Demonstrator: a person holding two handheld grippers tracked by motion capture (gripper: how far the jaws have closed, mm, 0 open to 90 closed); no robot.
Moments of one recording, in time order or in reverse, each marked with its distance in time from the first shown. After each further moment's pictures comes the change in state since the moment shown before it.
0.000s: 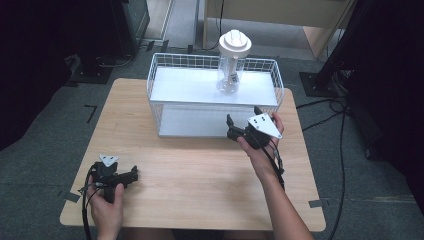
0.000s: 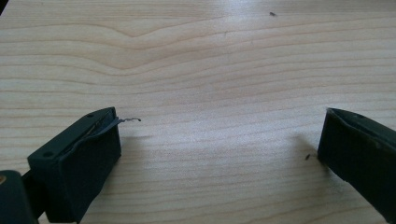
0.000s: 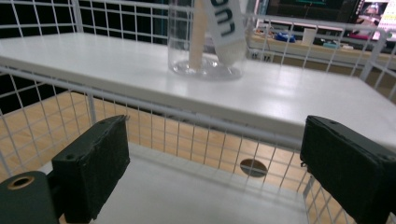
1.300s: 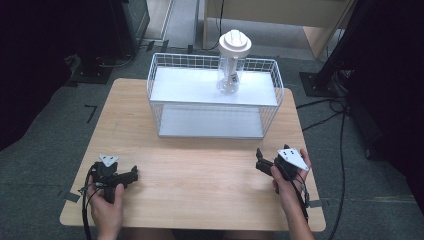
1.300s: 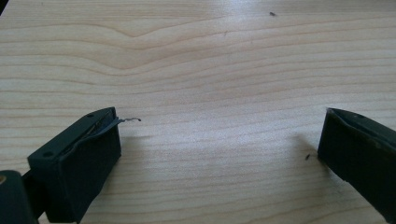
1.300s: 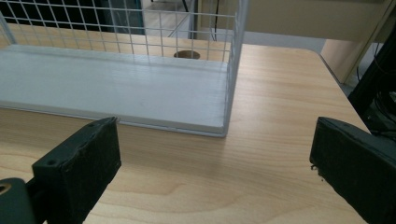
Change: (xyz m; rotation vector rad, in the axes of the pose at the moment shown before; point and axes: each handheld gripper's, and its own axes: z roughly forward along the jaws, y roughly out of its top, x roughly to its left) left arm 0.000 0.000 0.000 0.001 -0.001 -0.002; right arm -0.062 -0.095 -0.064 0.210 -0.163 0.113
